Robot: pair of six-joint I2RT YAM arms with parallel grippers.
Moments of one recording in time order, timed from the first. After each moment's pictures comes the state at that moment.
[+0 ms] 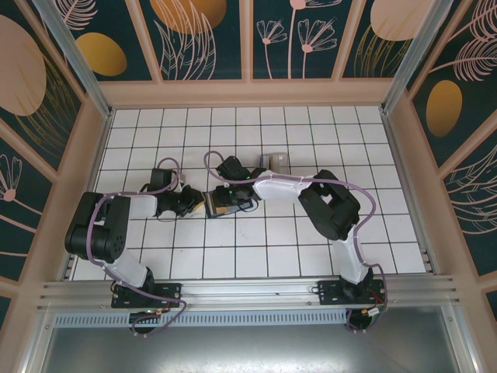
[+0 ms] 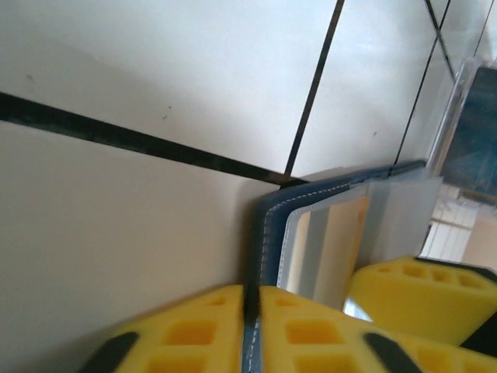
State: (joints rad) left arm -0.16 1.64 0.59 0.07 0.61 -0.82; right arm 0.90 2.07 1.41 -0.35 -0.16 0.61
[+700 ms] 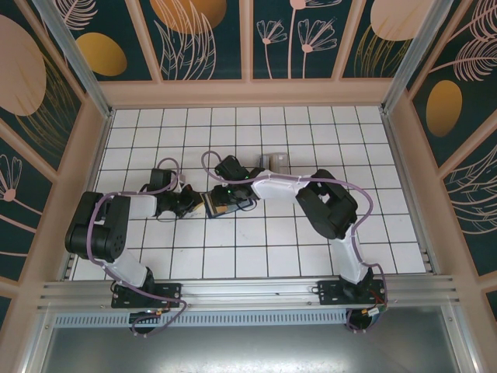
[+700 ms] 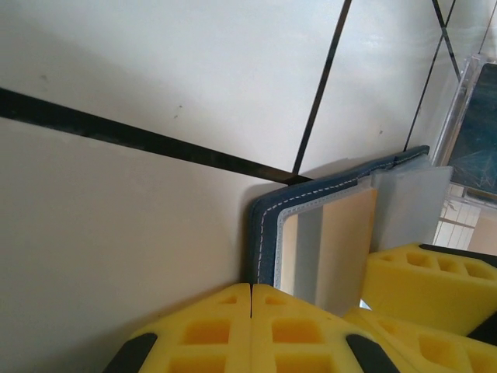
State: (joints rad) left arm -0.15 1.64 0.59 0.07 0.61 -0.80; right arm 0.90 2.10 1.42 -0.32 -0.18 0.55
